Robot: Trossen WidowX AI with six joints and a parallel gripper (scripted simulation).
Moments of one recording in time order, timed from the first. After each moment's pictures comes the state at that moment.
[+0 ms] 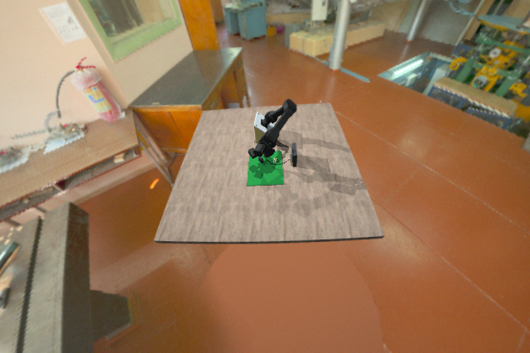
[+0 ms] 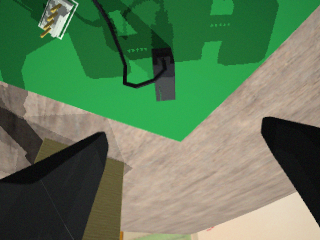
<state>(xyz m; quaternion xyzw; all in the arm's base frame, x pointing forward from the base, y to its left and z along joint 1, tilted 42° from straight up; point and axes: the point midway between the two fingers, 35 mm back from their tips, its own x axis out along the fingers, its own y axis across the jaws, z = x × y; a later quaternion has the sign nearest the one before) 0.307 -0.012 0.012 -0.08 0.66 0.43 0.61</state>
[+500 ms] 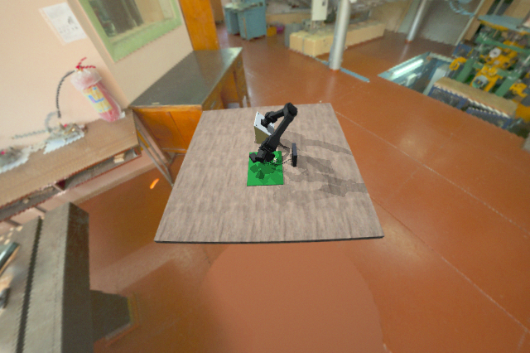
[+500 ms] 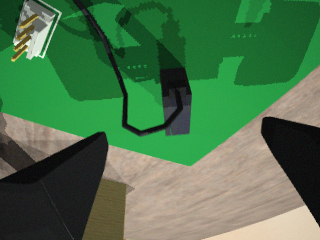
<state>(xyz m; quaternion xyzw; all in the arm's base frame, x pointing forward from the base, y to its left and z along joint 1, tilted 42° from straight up) 0.304 0.020 -0.022 -0.08 0.66 0.44 0.60</state>
